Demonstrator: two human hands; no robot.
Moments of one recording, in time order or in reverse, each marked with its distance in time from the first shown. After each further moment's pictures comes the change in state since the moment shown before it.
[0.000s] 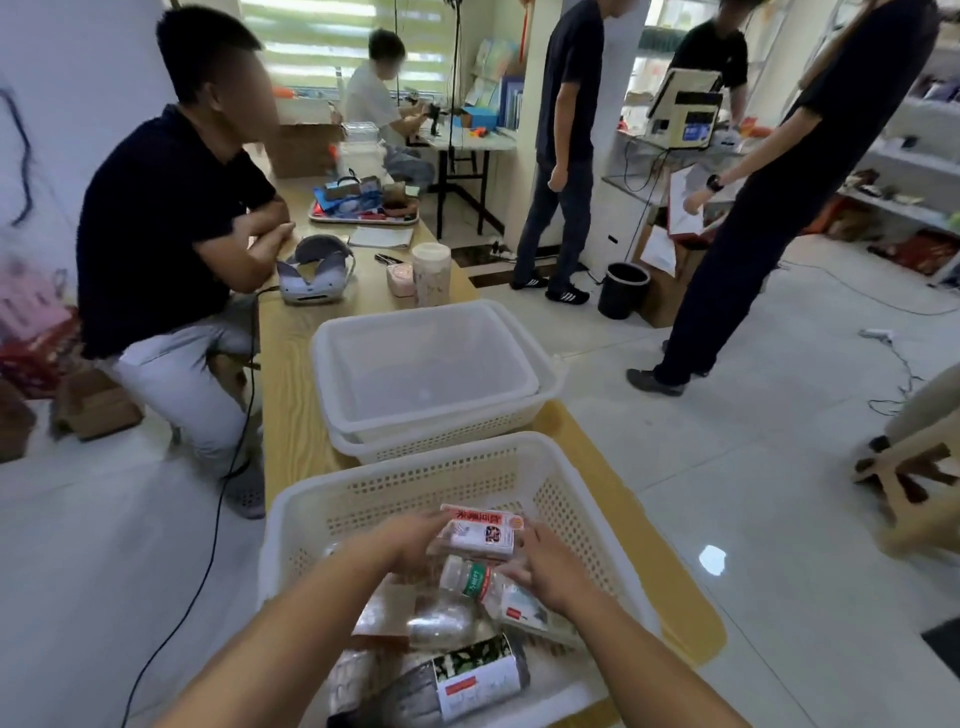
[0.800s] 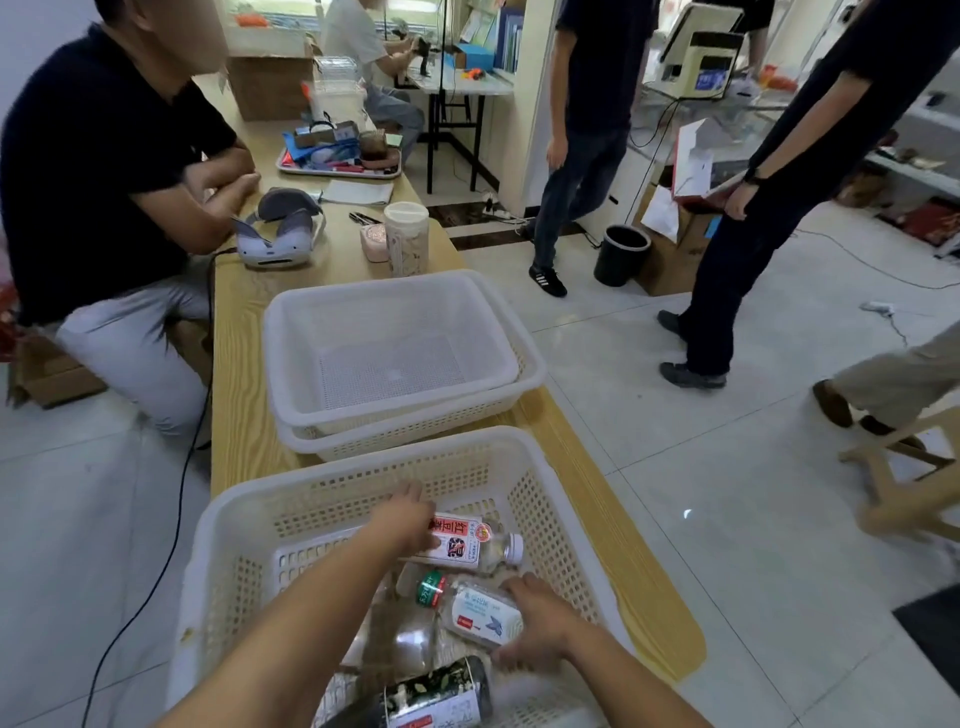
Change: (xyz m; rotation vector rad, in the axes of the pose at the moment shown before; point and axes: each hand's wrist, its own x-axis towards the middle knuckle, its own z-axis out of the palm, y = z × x) left_hand 0.084 0.020 0.012 0.112 0.026 -0.112; right_hand 0.009 0.062 0.033 0.021 -0.370 0.061
